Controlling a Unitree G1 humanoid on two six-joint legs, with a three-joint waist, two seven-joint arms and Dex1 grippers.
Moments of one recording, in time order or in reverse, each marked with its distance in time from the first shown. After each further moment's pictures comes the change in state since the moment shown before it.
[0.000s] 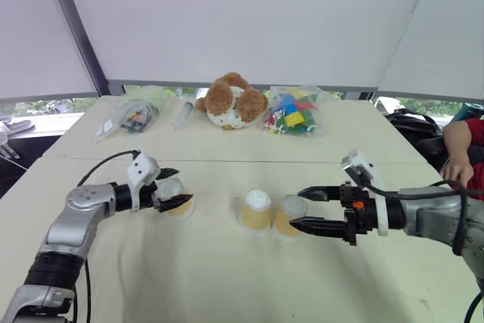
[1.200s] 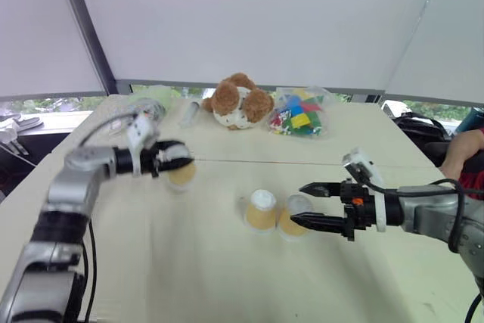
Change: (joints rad) left arm -0.443 0.027 -0.014 0.161 -0.012 0.150 -0.125; right arm -0.012 -0.019 0.015 0.064 -0.033 -0.048 -0.003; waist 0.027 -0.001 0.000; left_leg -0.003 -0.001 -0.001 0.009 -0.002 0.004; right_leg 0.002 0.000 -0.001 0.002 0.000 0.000
